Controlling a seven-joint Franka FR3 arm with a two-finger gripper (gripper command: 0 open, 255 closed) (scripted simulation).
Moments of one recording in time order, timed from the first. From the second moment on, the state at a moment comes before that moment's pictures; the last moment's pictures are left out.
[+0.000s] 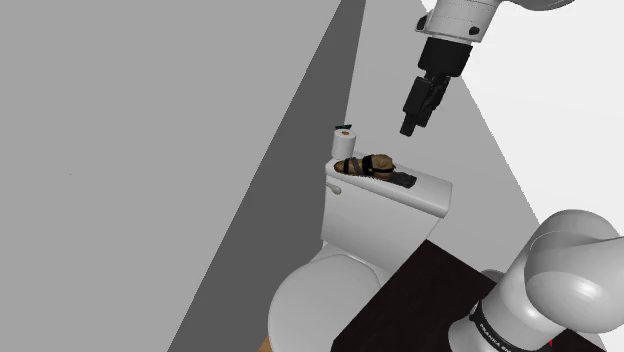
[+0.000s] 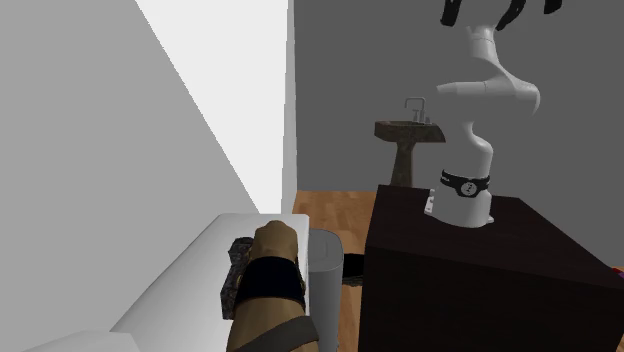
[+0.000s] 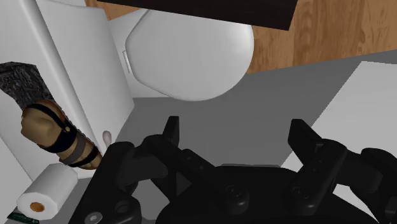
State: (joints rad) arm 0.00 -0.78 0.03 -2.30 0.08 1.57 -0.11
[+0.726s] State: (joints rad) arm -0.05 -0.64 -0.10 -2.38 -0.03 1.78 -0.30
